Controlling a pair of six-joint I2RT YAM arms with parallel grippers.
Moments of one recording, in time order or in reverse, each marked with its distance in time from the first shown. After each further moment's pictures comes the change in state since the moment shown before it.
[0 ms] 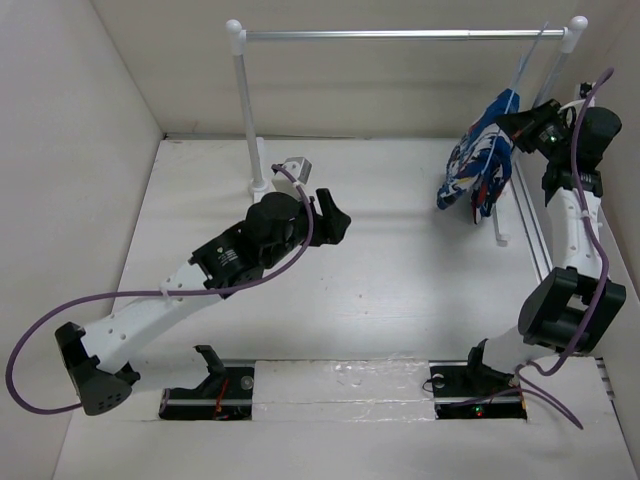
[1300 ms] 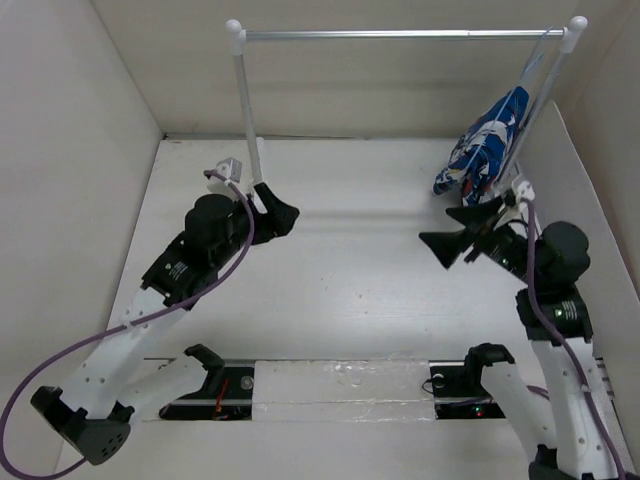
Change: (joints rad) left arm 0.340 -0.201 -0.106 -0.065 0.173 -0.044; right arm 0.412 -0.843 -0.481 -0.266 -0.006 -0.544
